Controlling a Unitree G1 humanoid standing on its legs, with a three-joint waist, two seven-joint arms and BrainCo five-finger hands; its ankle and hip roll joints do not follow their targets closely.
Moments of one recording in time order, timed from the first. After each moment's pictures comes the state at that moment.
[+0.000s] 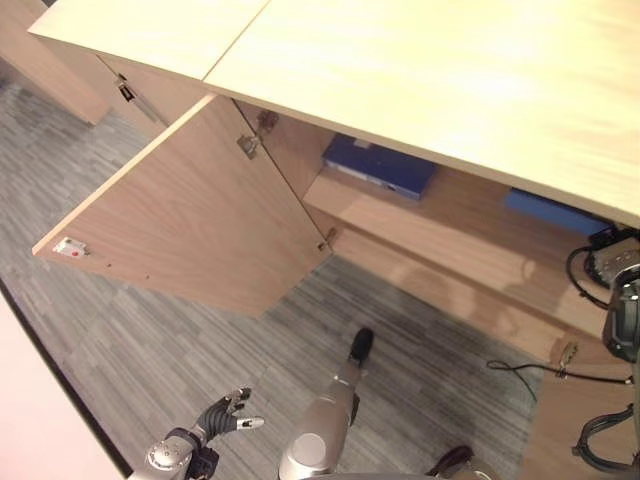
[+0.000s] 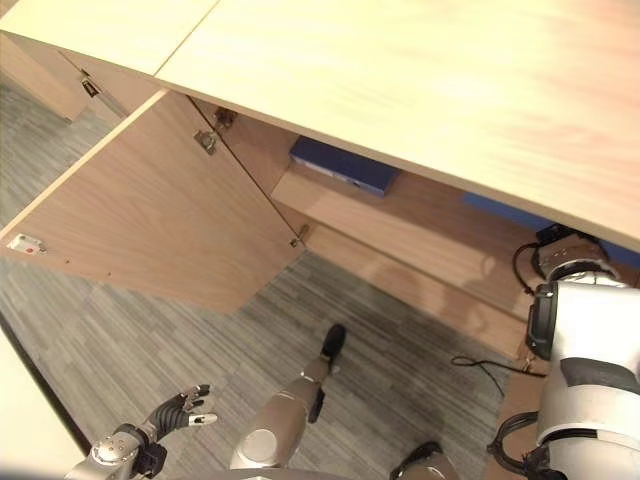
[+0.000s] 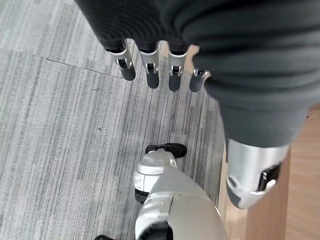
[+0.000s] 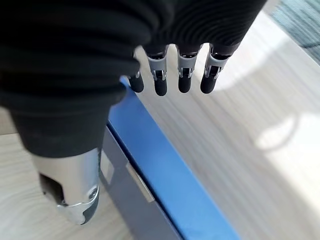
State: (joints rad) left arm 0.18 0.55 -0.42 0.61 -0.34 -0.04 -0.17; right arm -1.03 -0.73 -0.11 1.60 1.08 0.04 -0.39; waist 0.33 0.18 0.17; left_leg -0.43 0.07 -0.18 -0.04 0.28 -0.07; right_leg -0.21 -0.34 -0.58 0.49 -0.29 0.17
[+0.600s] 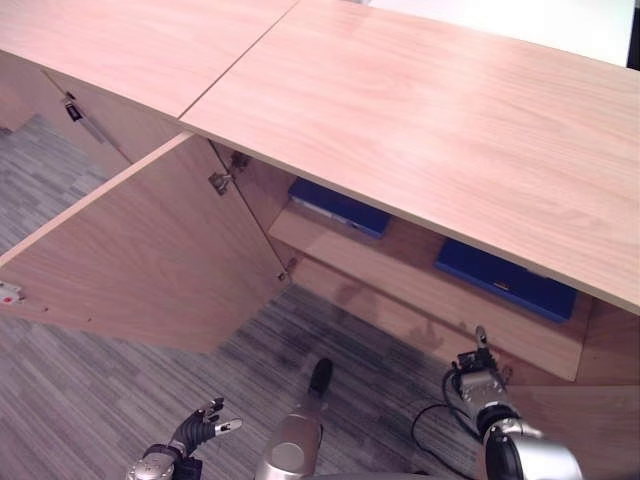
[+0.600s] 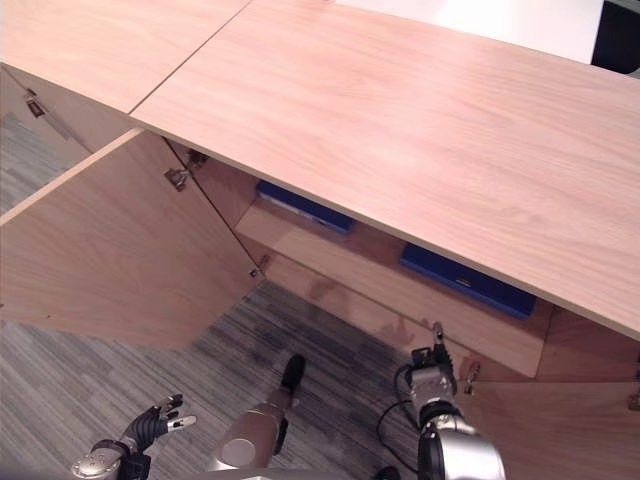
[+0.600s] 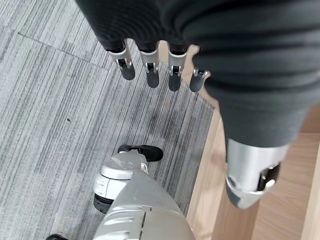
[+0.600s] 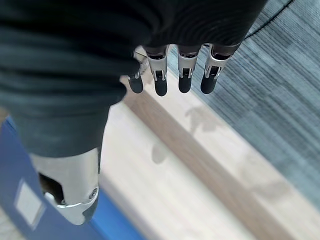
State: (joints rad) left arm 0.22 0.52 -0.24 0.67 -0.34 -0.06 -0.18; right arm -0.32 -0.19 -0.25 1.15 1.12 -0.17 -0.24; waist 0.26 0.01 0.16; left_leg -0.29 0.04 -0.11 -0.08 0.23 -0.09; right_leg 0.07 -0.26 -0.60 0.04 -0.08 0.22
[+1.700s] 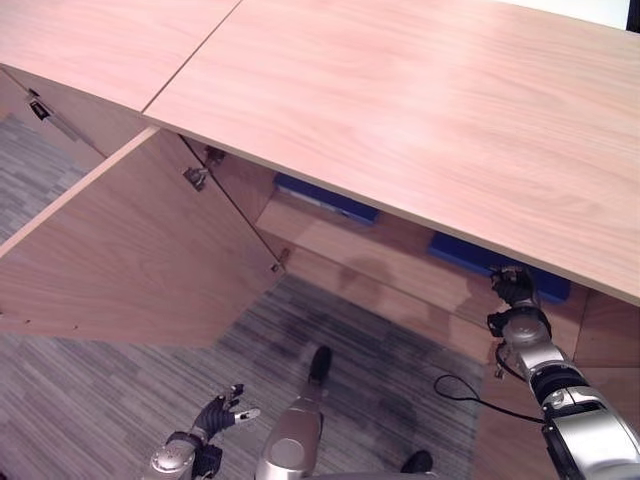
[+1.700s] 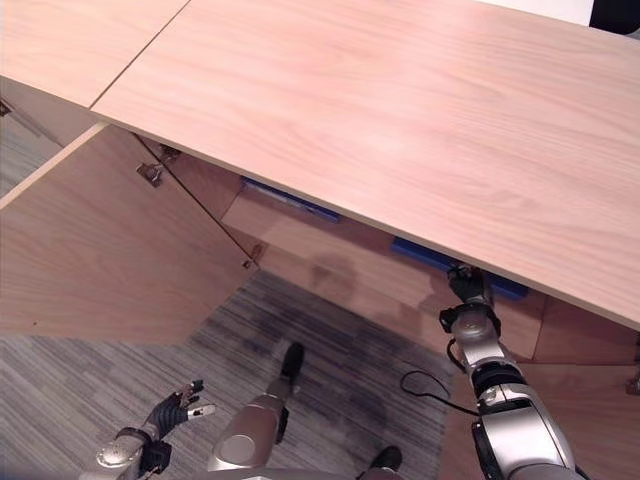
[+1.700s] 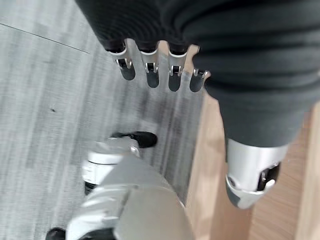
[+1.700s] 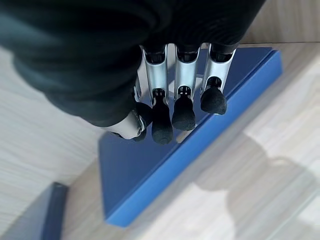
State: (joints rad) left arm 0.13 0.44 -0.29 0.75 -0.29 -0.16 -0.17; right arm -0.52 -0.56 0.17 1.03 0.01 -0.10 -0.35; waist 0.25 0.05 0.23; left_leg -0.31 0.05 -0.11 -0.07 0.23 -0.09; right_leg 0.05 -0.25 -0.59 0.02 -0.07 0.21
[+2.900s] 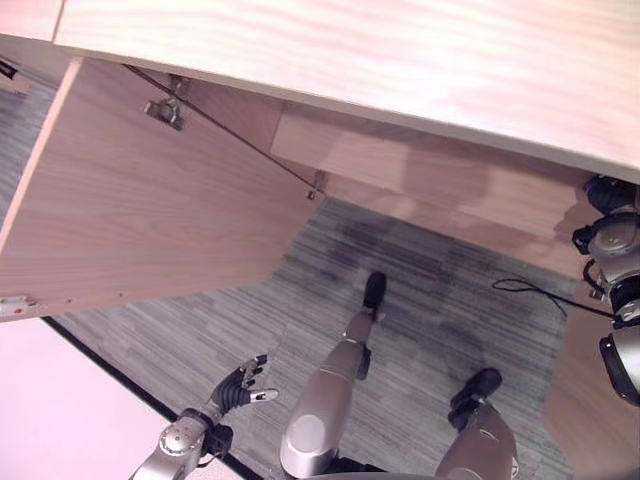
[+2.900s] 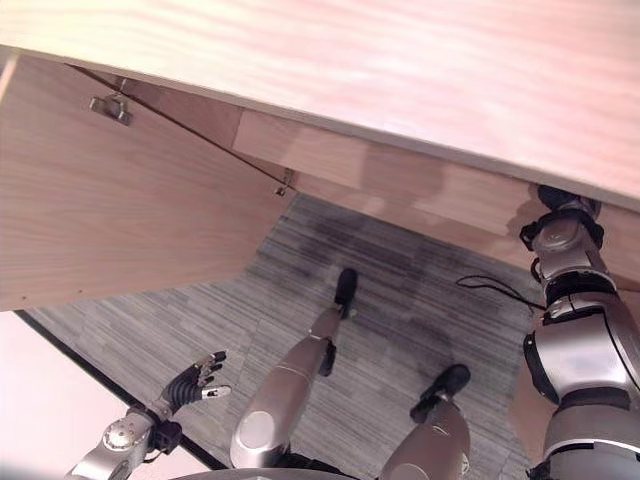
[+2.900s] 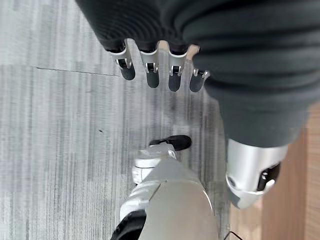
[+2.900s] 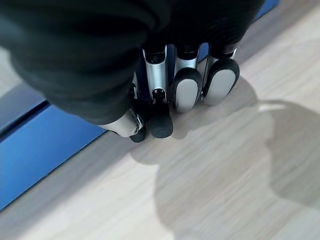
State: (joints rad) left arm 0.13 0.55 -0.43 0.52 -0.39 -0.22 -0.17; right arm -0.98 -0.88 0.42 1.28 0.06 -0.11 -0.33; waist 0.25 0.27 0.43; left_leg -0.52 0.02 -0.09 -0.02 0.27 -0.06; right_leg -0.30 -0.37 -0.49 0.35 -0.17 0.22
